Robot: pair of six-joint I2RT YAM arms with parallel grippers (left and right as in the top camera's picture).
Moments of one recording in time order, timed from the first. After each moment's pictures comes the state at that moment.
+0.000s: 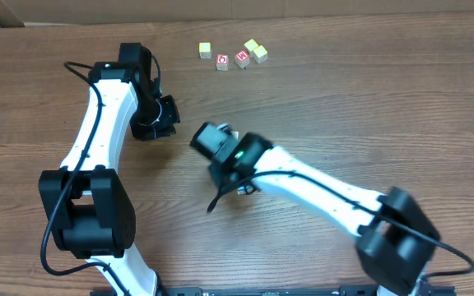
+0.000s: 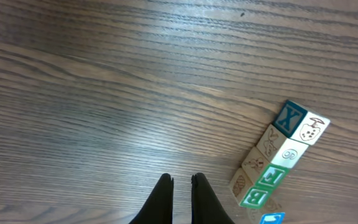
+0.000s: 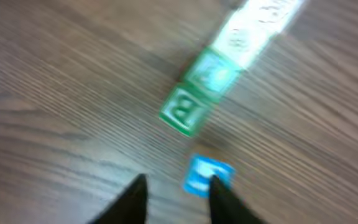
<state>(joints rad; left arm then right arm) 0.00 1.92 1.59 -1.18 0.17 -0.32 0.92 1.92 1.54 -0.93 0.09 0.44</state>
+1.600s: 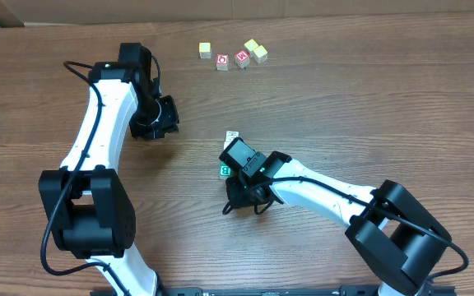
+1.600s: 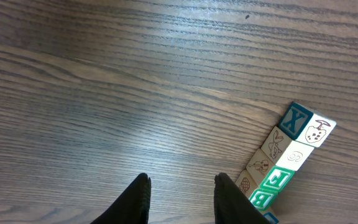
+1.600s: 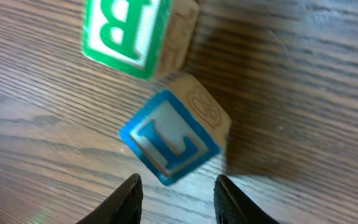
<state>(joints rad) 0.00 1.92 1.59 -1.18 0.15 -0.31 0.86 1.89 1.18 -0.59 -0.19 0.67</state>
